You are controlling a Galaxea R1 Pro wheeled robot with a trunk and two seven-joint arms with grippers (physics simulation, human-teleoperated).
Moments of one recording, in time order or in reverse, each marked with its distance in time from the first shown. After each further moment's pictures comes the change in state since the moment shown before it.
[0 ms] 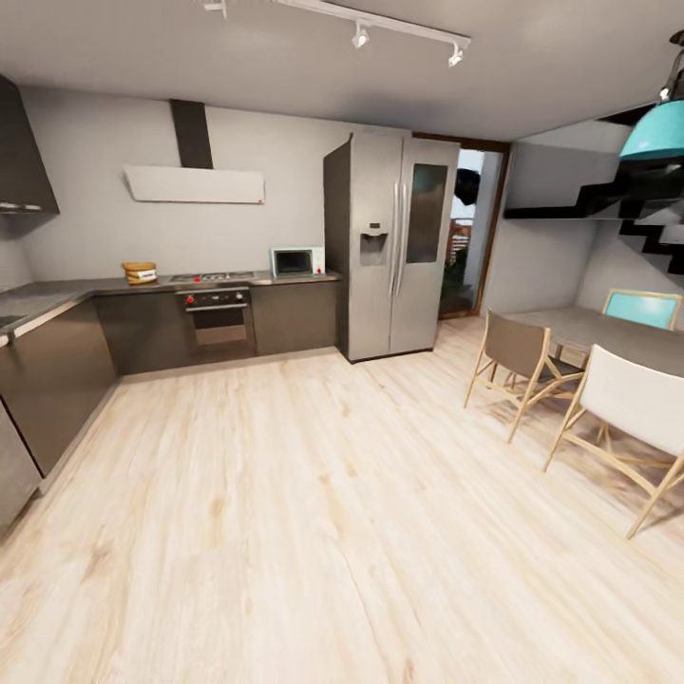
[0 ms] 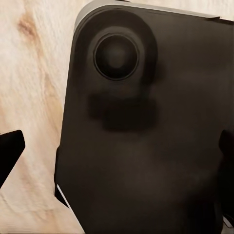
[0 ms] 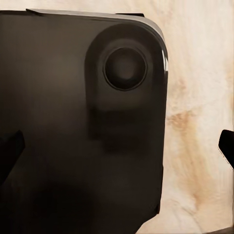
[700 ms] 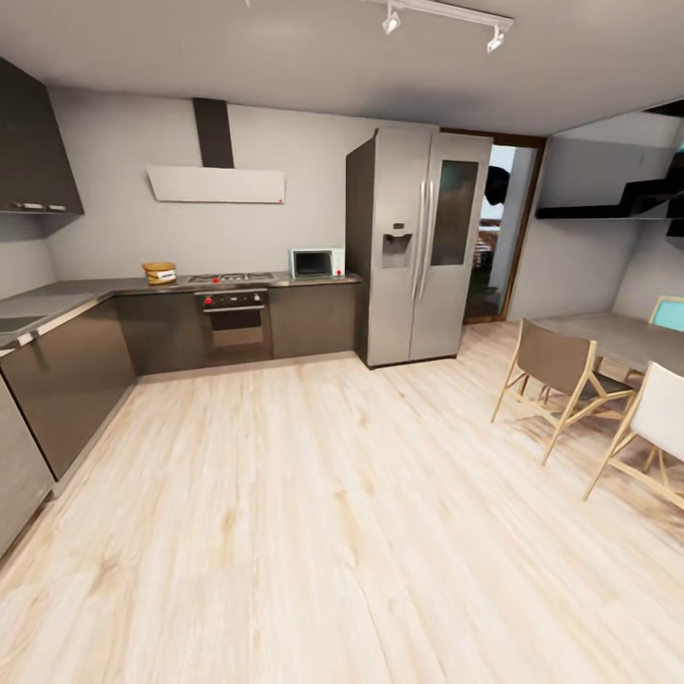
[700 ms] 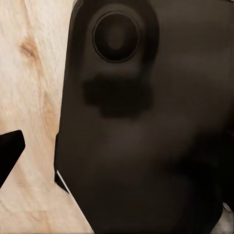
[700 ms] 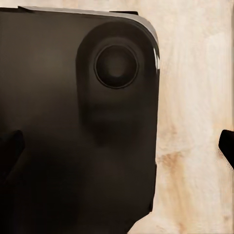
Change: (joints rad) left arm 0.000 0.000 -0.001 0.001 0.001 0.053 0.000; right arm 0.000 -0.011 0.003 0.000 0.000 0.006 0.000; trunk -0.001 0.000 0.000
